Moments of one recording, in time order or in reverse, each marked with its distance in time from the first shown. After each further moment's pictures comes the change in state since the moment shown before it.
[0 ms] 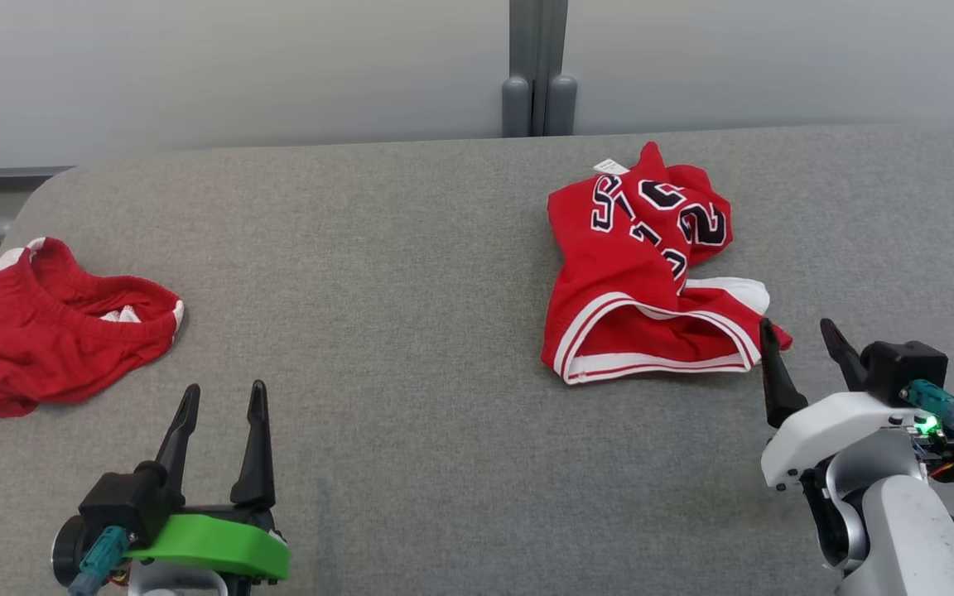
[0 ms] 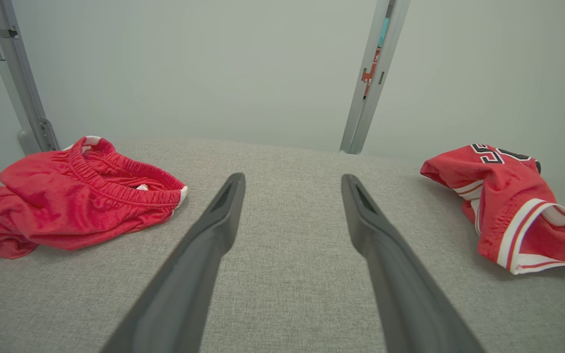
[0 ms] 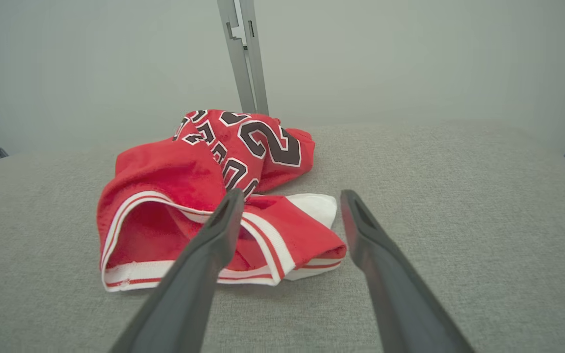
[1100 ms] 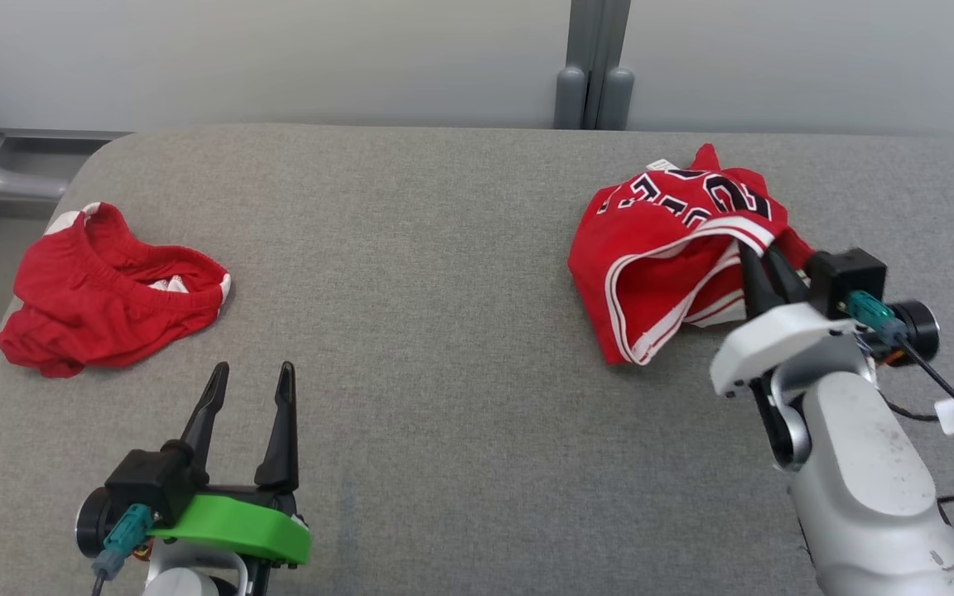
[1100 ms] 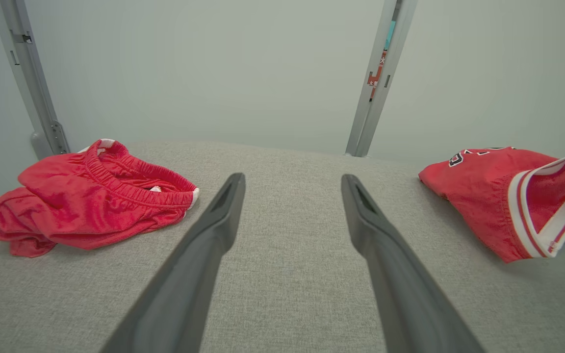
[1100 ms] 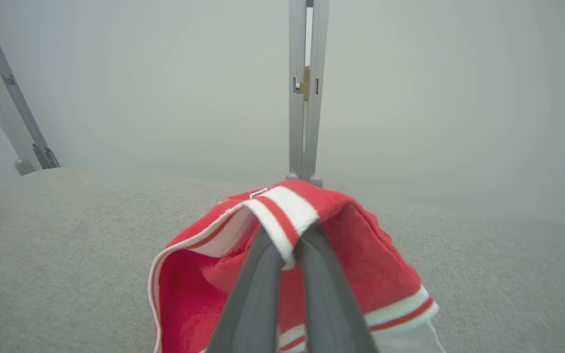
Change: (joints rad) left arm -0.047 0.004 -0.059 0.013 -0.003 -0.004 0.000; right arm -0.275 0.000 0.072 0.270 -0.095 0.000 -0.174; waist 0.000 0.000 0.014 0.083
